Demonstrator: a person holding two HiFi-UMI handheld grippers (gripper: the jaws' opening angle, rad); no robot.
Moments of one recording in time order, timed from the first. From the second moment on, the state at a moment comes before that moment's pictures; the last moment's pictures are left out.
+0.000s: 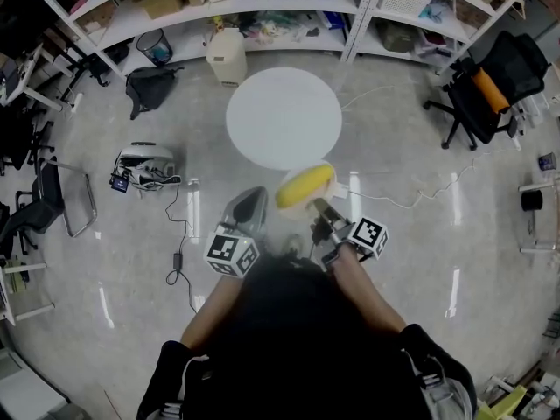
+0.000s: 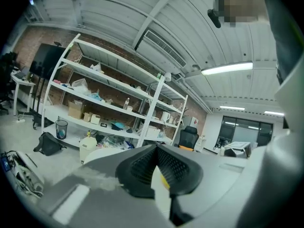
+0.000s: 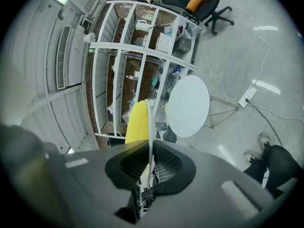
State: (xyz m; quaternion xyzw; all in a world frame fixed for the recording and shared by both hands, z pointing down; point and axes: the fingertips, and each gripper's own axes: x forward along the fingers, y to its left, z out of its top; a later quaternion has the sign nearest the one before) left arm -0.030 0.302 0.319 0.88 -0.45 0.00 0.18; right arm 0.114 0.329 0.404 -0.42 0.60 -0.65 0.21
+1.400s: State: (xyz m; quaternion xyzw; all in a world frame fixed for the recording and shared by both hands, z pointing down) left arm -0.052 0.210 0.339 0.87 -0.45 0.01 0.18; right arm 0.106 0.260 0.421 -0.44 0.58 -0.66 0.19
